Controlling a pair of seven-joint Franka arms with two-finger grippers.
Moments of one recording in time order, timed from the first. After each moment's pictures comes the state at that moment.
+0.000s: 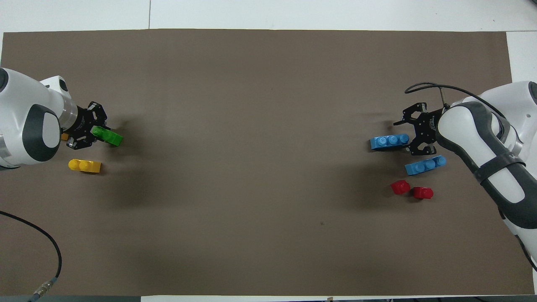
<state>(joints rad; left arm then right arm) 0.06 0.37 0.00 -1.86 -0.03 2.17 -0.98 -0.07 0.34 -0.02 -1.97 0.46 2.18 1.07</state>
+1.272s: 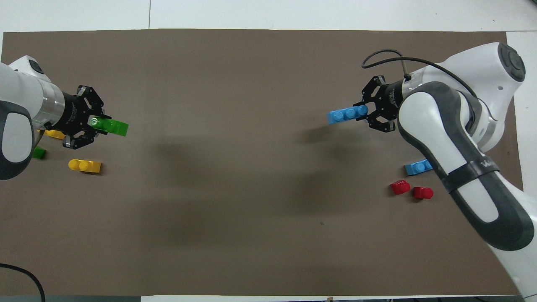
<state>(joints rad) -0.07 0.09 -0.01 -1.84 -0.08 1.96 -1.33 0.15 0.31 0.00 -1.76 0.48 2.10 1.28</state>
